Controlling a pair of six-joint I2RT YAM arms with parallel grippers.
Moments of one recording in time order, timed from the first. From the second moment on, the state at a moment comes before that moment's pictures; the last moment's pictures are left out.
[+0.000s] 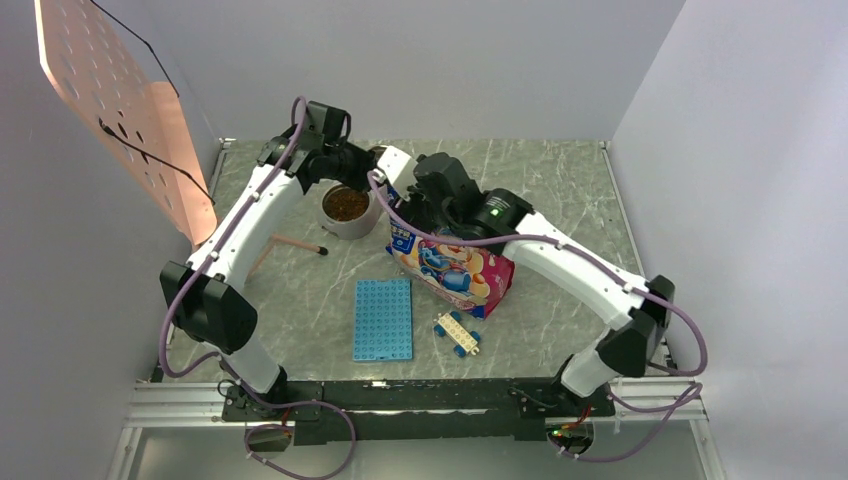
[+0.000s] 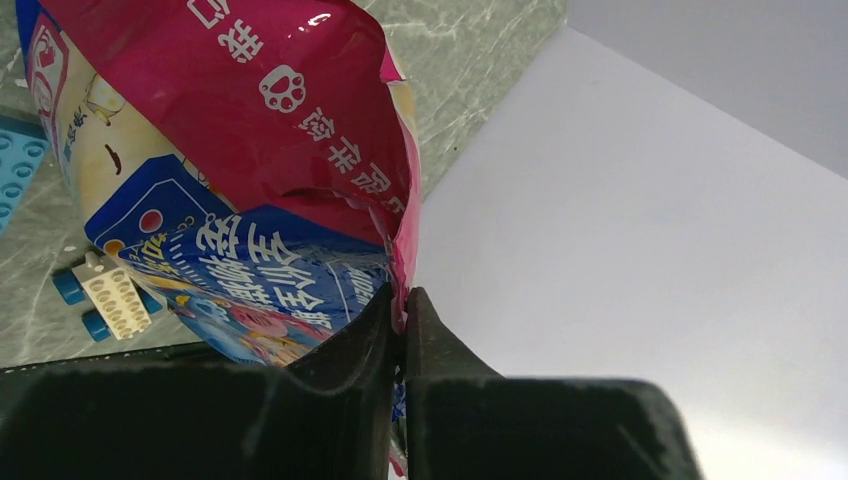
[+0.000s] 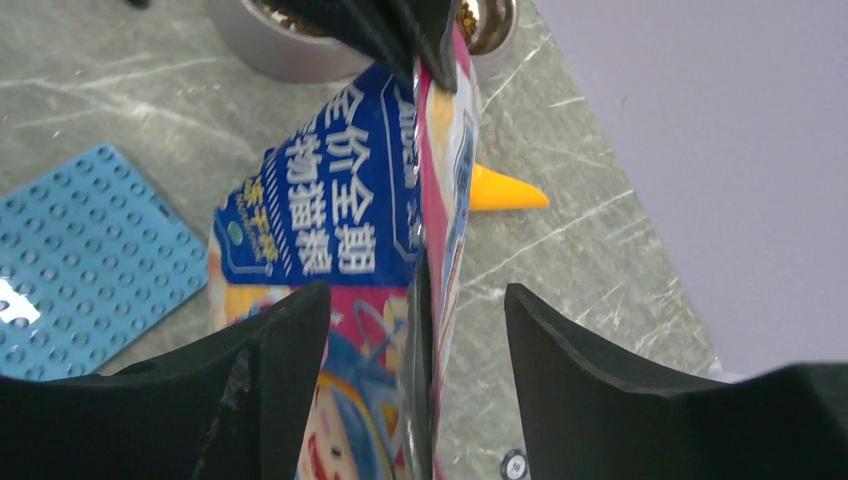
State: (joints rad) left arm -0.40 1.65 1.74 -0.85 0.28 -1.48; right arm 0.90 1.51 1.59 -0.66 0.29 -0.37
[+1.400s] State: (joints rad) left arm -0.38 1.73 1.86 -0.99 0.46 -1.45; right arm 0.81 1.55 1.56 -0.56 0.18 -0.33
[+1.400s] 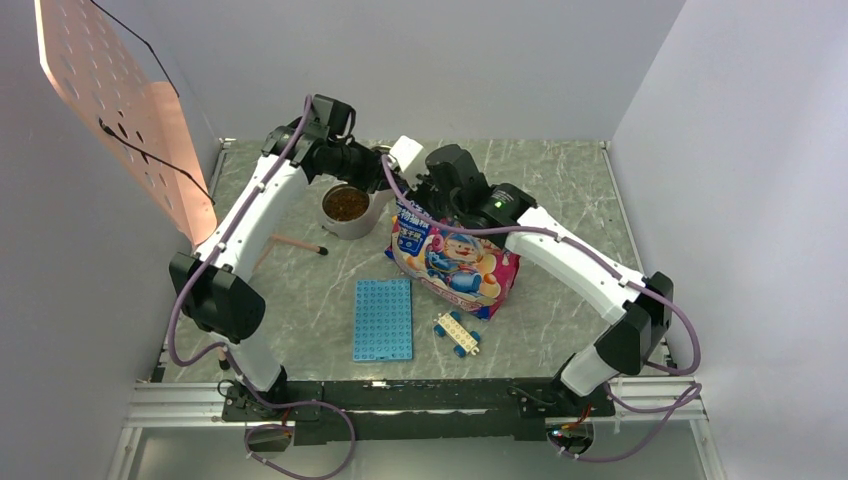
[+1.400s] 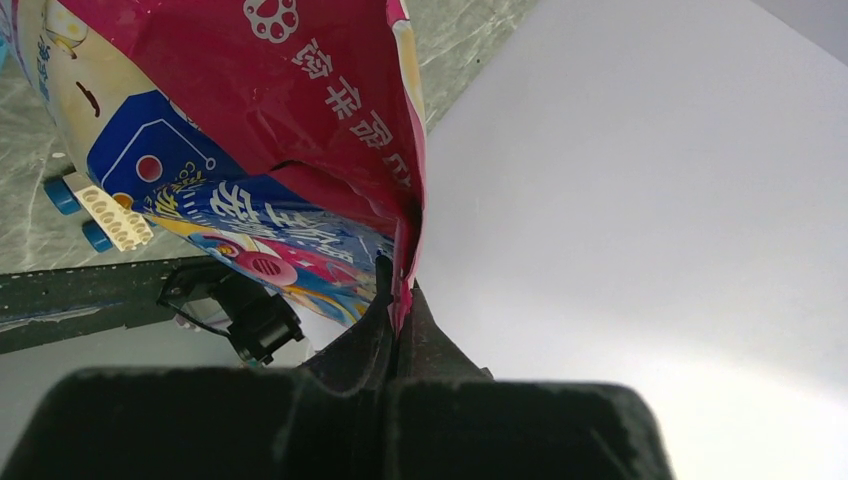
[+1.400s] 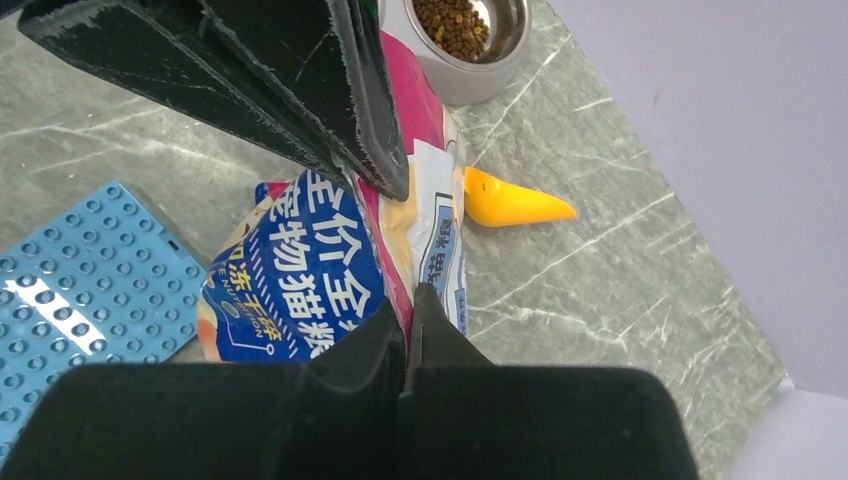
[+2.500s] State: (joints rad) left arm -0.35 1.62 1.63 -0.82 0.47 -1.49; right arm 0.83 1.53 1.64 -0.81 0.27 -0.28
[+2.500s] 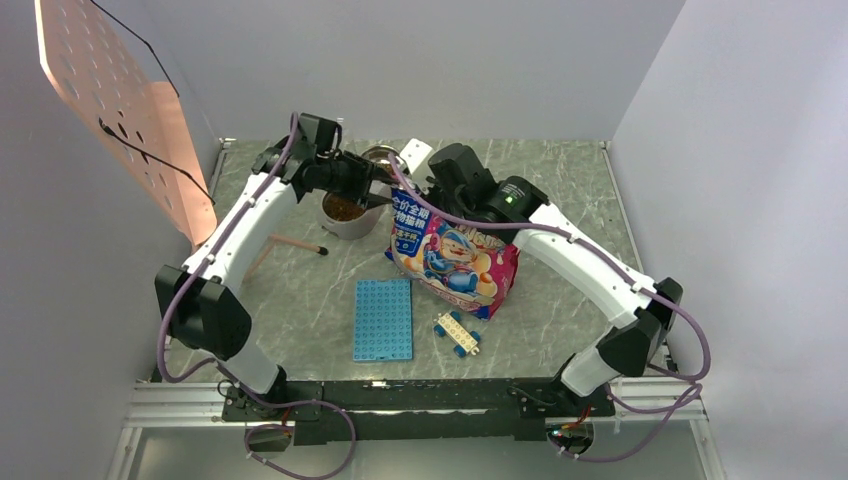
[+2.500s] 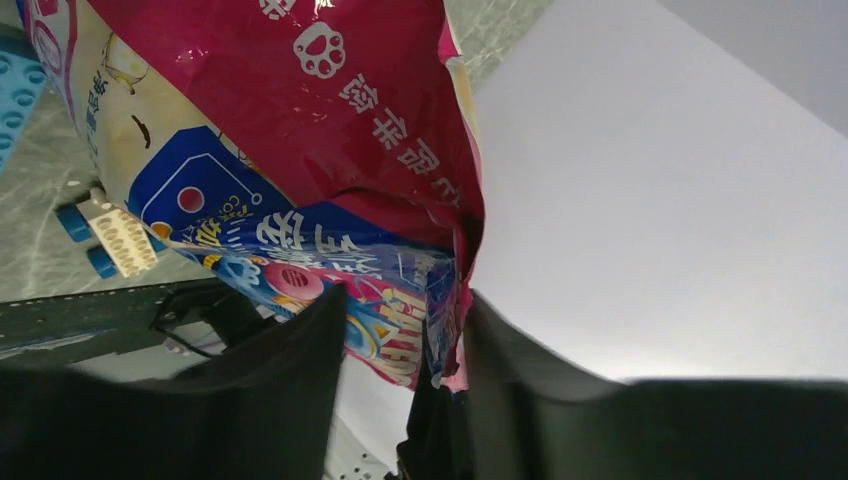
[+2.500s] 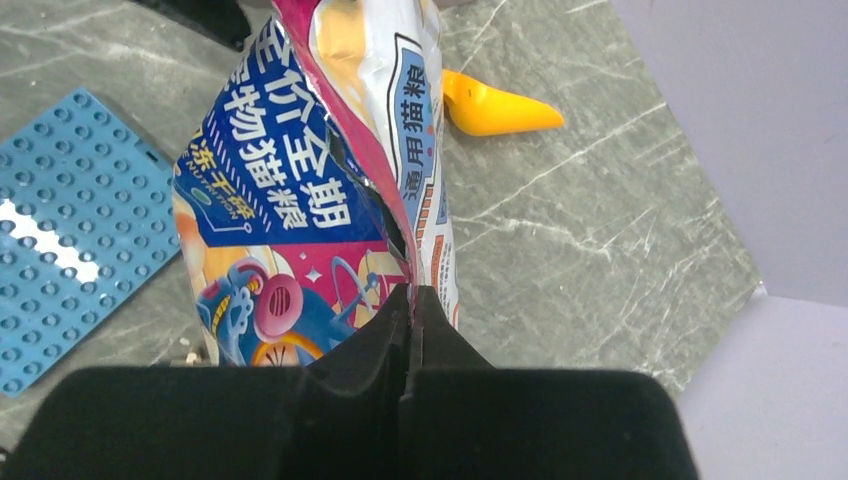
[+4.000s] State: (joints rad) left arm -0.42 1.75 1.79 -0.95 0.56 -1.44; right arm 0.92 1.53 1.55 -0.71 0.42 -0.33
